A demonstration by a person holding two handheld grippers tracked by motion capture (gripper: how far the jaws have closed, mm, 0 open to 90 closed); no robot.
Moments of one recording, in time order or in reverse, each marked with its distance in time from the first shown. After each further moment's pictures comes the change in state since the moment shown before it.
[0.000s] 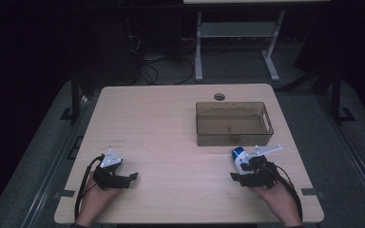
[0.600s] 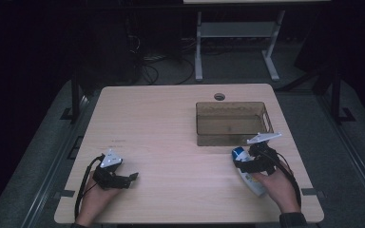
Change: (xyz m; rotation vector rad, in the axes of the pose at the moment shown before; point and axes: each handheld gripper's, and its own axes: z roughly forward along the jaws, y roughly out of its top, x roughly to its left) left arm 0.000 0.000 0.000 -0.001 -0.005 0.002; right arm -0.024 0.025 0.004 0.010 -0.137 0.025
